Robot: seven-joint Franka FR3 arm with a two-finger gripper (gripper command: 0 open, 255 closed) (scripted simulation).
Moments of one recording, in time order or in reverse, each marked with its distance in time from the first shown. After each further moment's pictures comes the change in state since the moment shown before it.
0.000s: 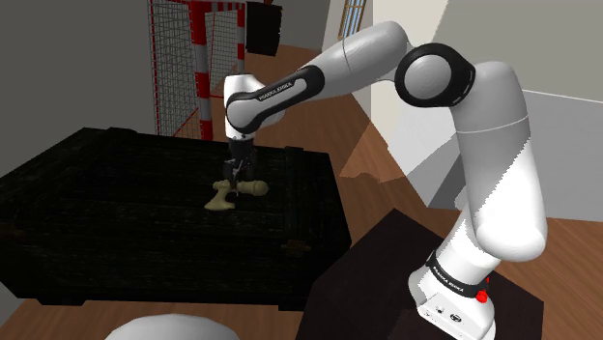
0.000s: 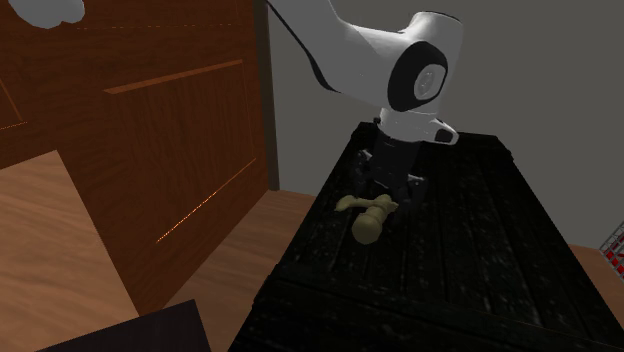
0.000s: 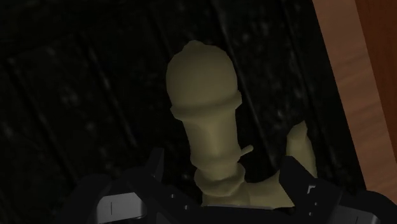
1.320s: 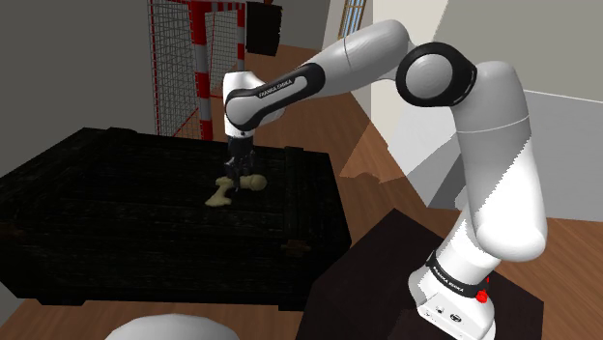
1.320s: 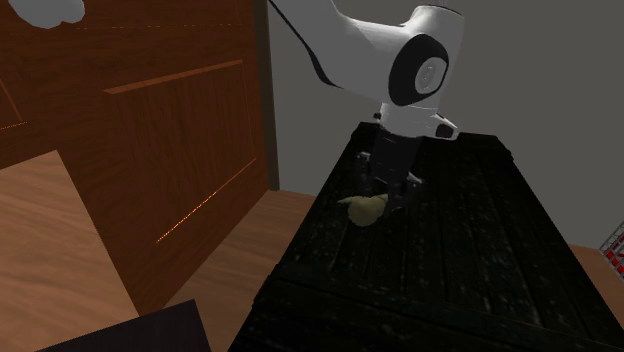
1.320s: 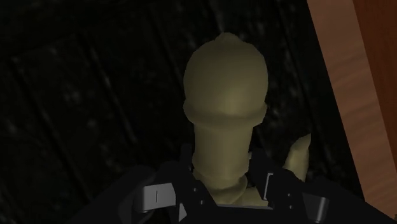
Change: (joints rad) arm 0.001 -0.006 0.001 0.011 0.001 -0.017 0.002
